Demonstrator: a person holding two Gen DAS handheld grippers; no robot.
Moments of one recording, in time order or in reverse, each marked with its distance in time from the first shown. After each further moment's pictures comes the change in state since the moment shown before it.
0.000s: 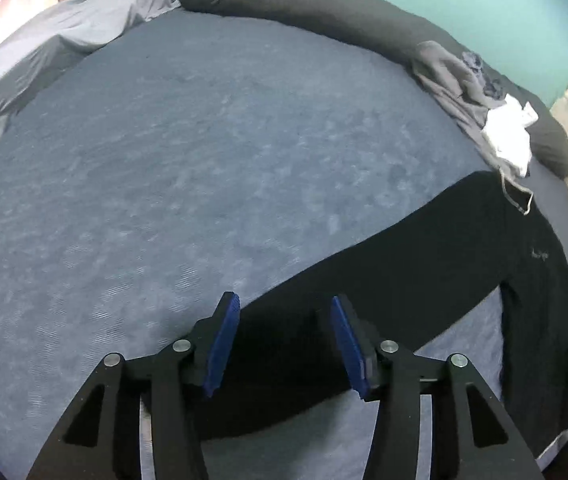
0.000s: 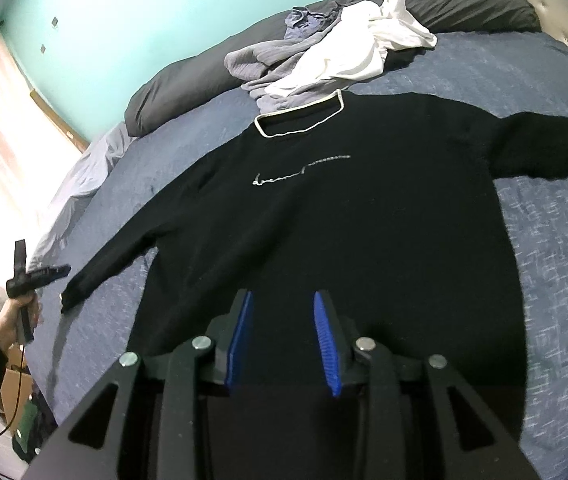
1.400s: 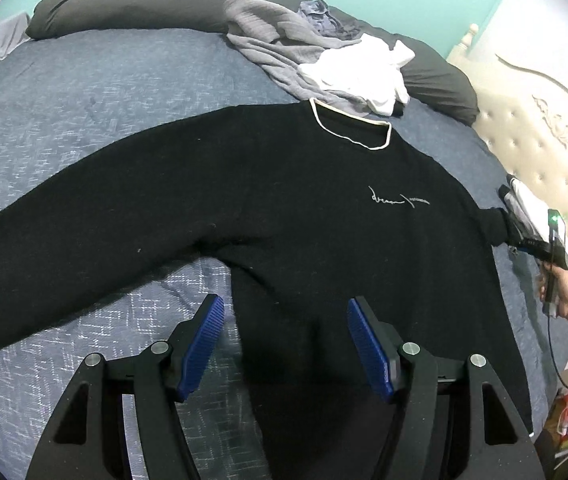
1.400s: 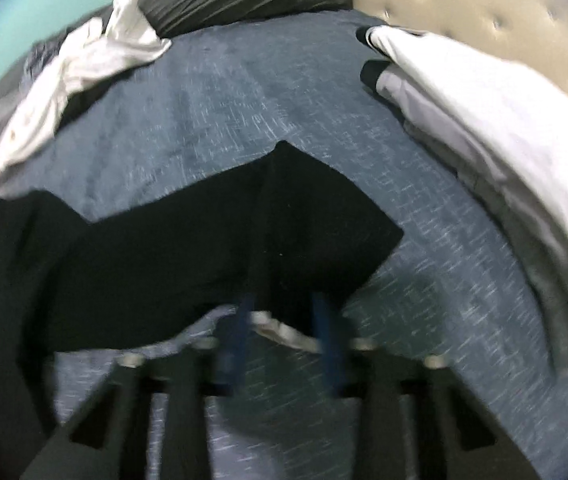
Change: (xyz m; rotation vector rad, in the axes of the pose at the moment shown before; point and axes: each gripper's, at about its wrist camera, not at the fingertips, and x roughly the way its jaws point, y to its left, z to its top) left arm 0.053 -0.268 -0.060 0.183 0.007 -0.261; right arm -0.015 -0.305 0.132 0.174 0.019 -0.695
